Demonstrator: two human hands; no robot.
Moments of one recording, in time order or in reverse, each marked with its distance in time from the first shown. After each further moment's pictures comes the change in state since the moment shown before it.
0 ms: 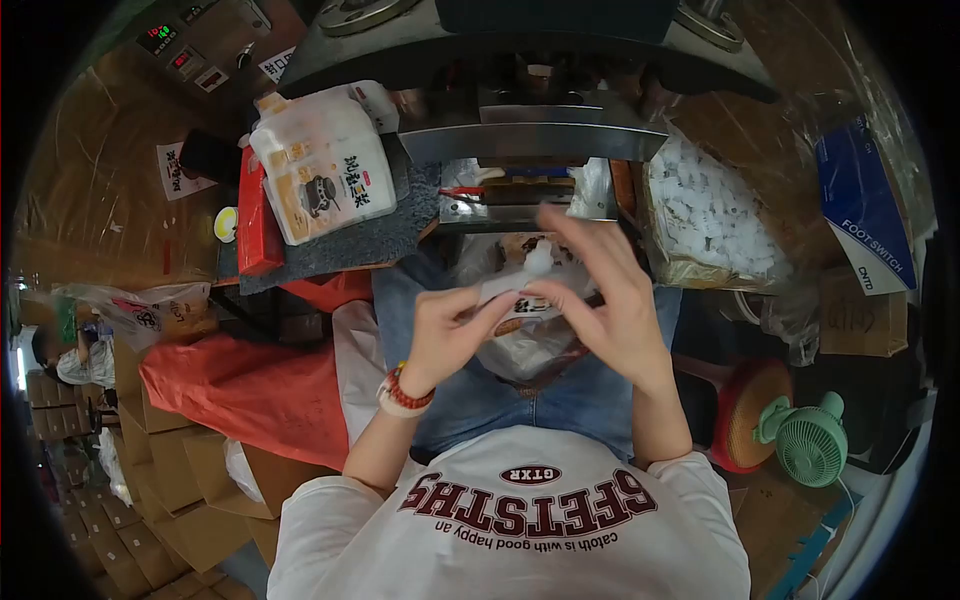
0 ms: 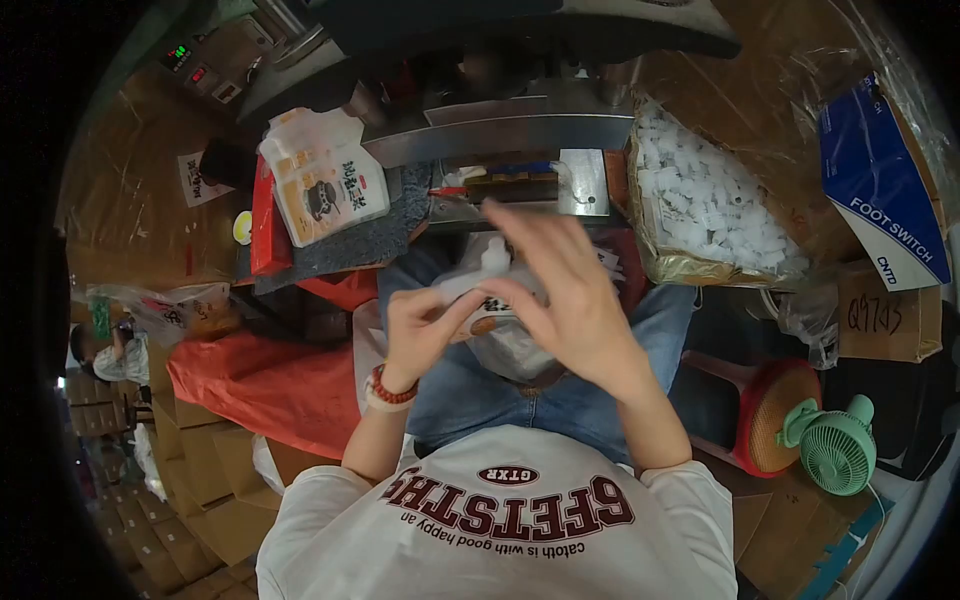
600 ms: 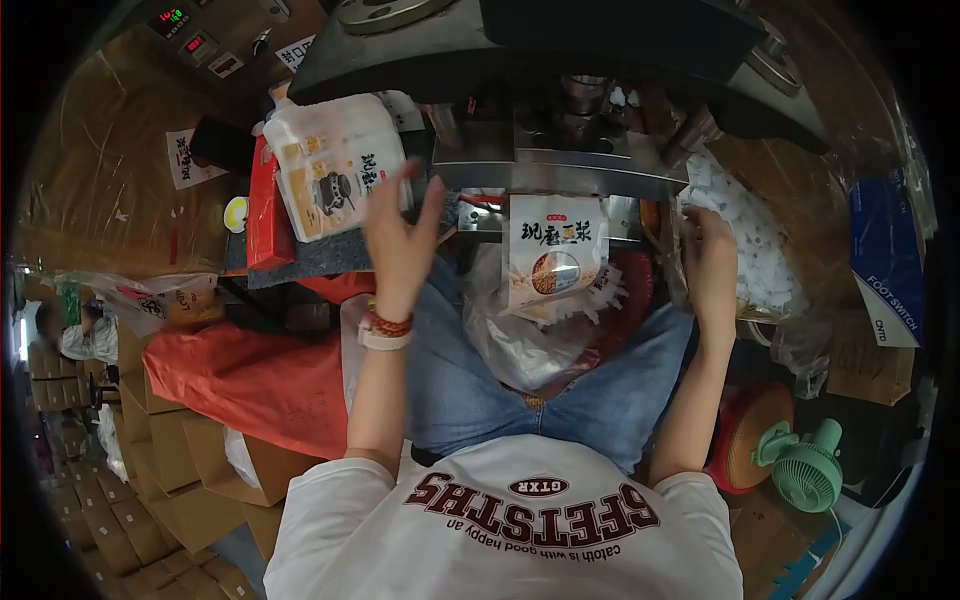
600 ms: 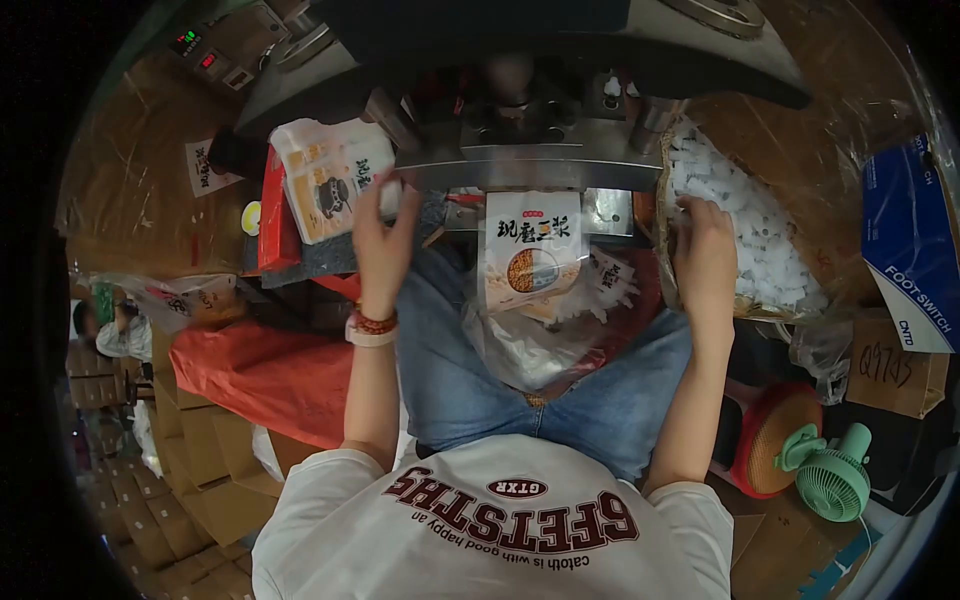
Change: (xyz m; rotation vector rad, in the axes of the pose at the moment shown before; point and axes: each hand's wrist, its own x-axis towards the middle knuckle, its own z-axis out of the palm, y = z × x) left_hand 0.080 -0.061 -0.048 0.547 0.562 0.087; right_hand -0.013 0.131 -0.053 -0.627 0.041 0.328
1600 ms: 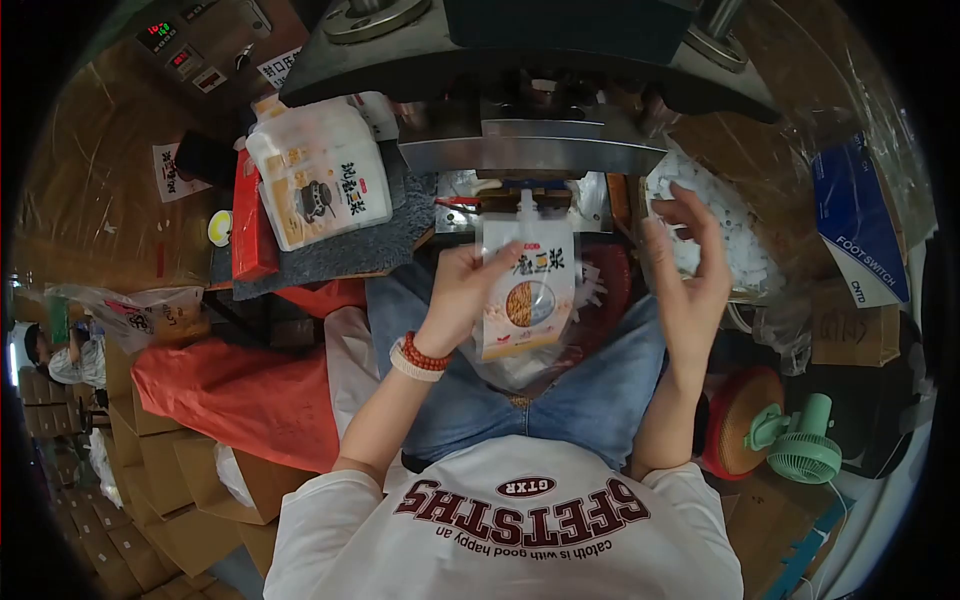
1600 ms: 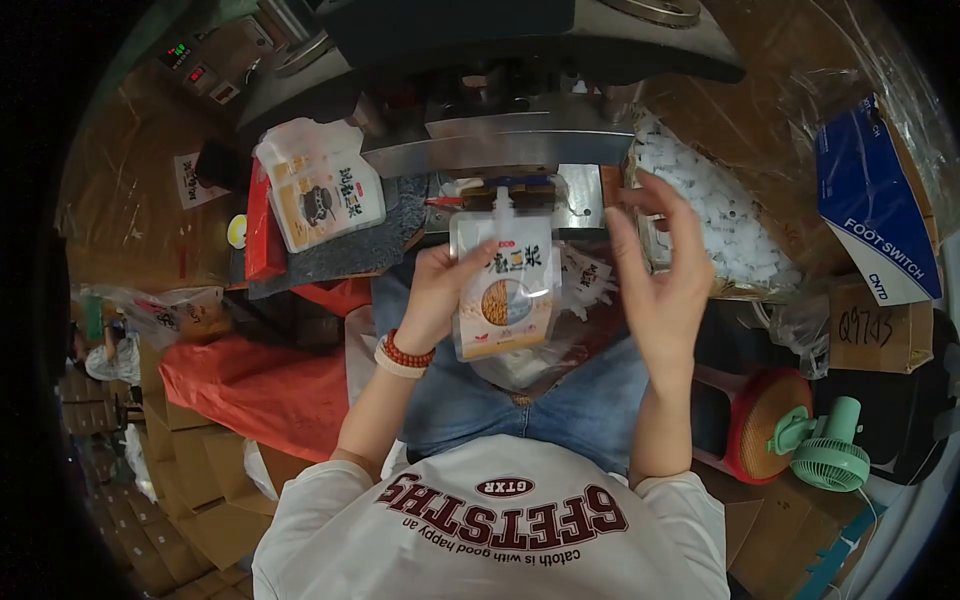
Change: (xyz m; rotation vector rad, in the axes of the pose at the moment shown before) left_hand -0.055 0.060 0.024 -1.094 -0.604 -0.740; right_hand -0.021 -0.090 -0.050 0.529 0.185 0.113
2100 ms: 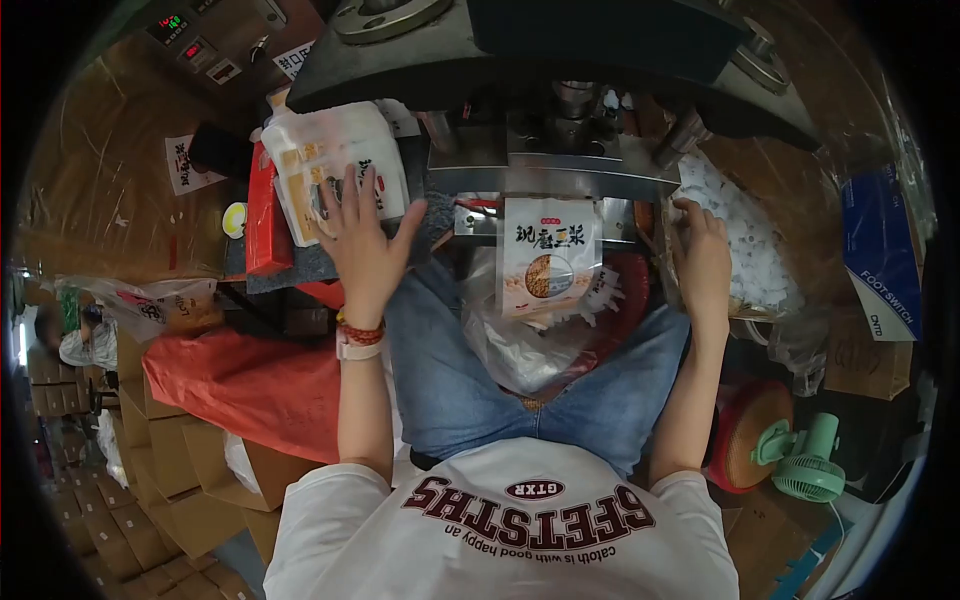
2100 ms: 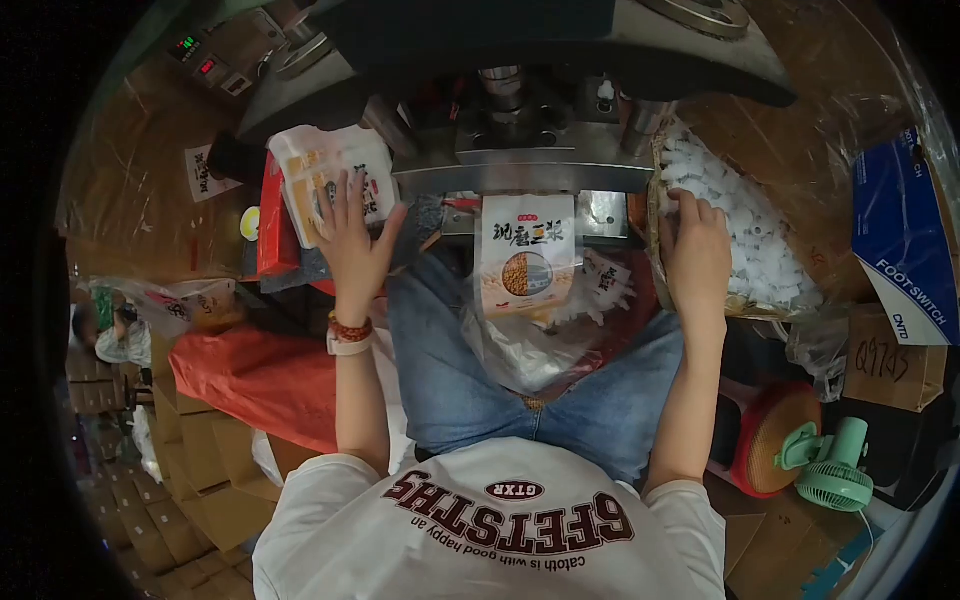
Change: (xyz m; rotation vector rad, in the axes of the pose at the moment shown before) left_hand 0.021 0.048 -0.096 1.352 0.608 0.828; right_hand 0.027 0.085 0.009 -0.642 -0.182 -0.105
